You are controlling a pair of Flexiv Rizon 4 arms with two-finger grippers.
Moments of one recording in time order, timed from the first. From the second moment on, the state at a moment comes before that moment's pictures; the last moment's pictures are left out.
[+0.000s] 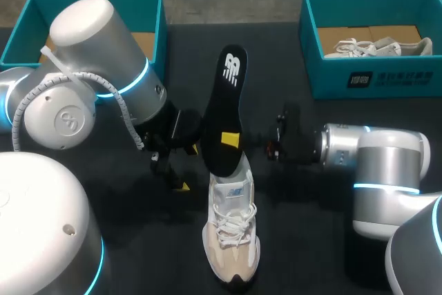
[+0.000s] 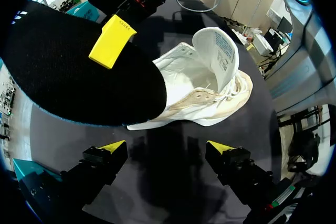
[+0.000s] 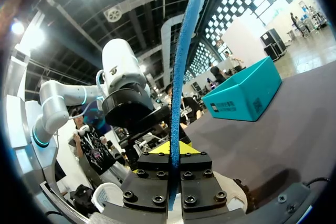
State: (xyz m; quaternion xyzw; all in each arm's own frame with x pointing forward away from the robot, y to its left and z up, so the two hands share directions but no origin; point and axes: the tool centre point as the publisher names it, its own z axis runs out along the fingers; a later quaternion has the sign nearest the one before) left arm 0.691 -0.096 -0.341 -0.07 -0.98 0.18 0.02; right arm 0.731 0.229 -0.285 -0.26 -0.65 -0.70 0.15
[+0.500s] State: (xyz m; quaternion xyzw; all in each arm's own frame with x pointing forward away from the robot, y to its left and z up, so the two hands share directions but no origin) left arm 0.691 -0.096 -0.341 -0.07 -0.98 0.18 0.02; right arm 0.727 0.232 -0.289 -0.26 -0.65 -0.70 0.15
